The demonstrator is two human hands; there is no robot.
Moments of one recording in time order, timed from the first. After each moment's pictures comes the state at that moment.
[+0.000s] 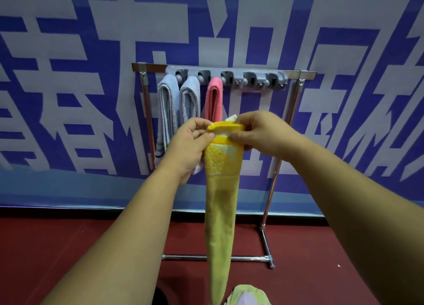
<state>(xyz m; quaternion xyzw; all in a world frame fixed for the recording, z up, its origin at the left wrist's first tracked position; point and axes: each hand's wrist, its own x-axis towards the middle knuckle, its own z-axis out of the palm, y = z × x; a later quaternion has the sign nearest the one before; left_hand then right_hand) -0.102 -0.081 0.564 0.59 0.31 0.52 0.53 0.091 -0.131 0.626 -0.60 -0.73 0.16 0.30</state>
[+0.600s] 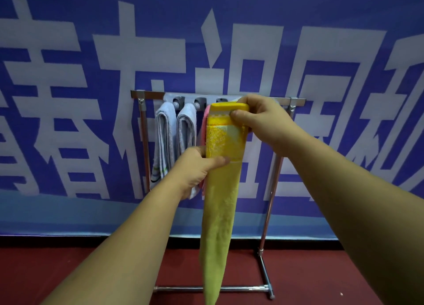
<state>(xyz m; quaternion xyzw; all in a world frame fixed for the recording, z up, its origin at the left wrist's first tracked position) -0.088 -0.070 0.589 0.59 0.29 0.44 0.61 0.091 -0.118 0.688 -0.54 -0.68 0.15 0.48</state>
